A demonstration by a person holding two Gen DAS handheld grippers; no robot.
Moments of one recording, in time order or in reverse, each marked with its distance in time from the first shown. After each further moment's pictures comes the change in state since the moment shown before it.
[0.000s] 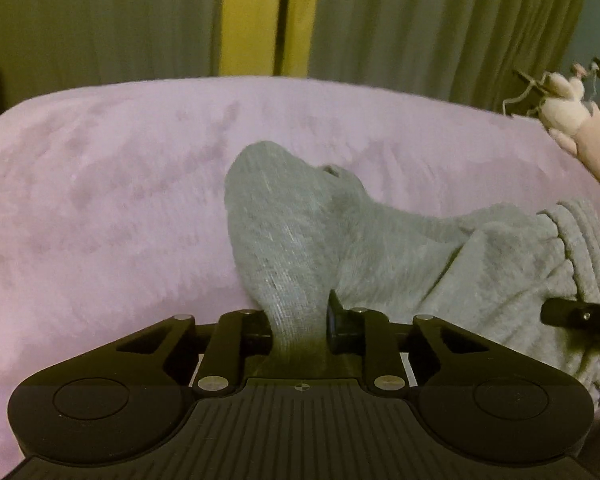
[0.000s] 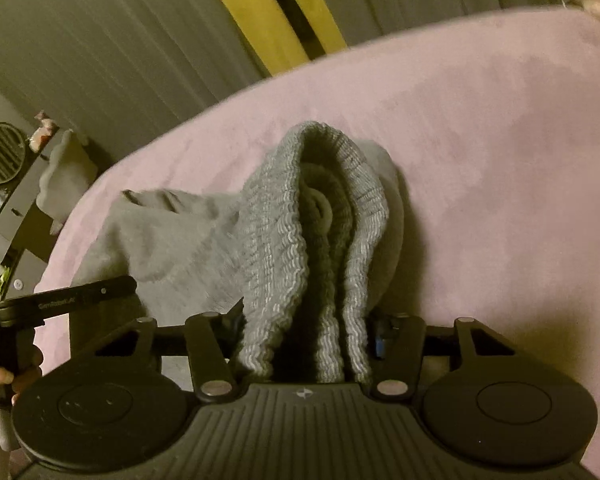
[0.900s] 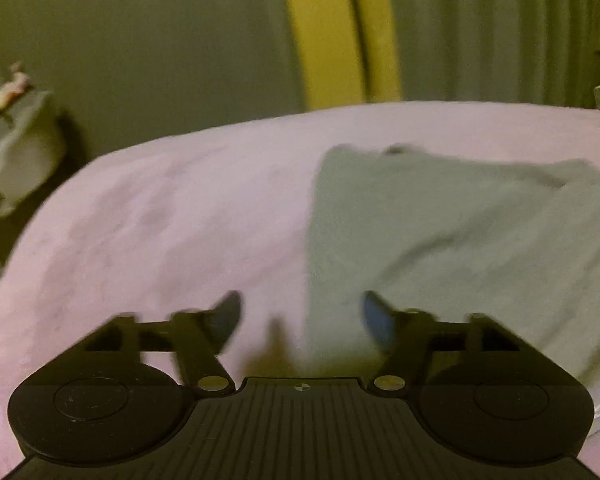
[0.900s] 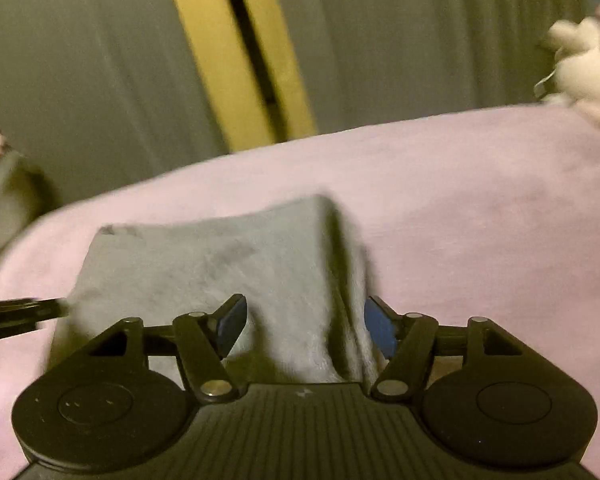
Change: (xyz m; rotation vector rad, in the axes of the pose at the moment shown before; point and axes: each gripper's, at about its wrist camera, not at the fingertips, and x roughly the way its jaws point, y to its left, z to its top) left arm 0.053 0.022 0.056 0.083 -0.053 0.382; right arm 0.054 0.018 0.076 -0.089 -0.180 -0.263
